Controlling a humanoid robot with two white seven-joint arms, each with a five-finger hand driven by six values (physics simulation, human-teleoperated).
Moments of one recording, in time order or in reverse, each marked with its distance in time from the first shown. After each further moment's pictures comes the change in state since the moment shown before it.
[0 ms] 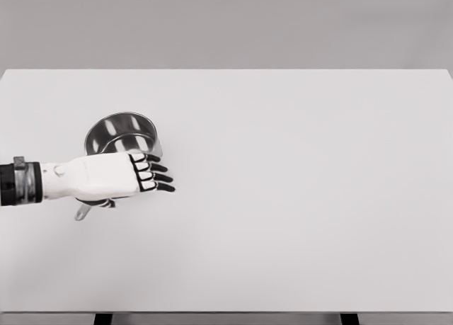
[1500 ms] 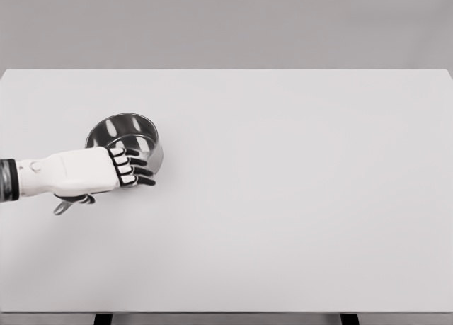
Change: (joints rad) left arm 0.045 0.068 0.070 0.000 0.010 0.000 0.001; right arm 0.000 0.000 0.000 0.000 0.000 0.000 0.000
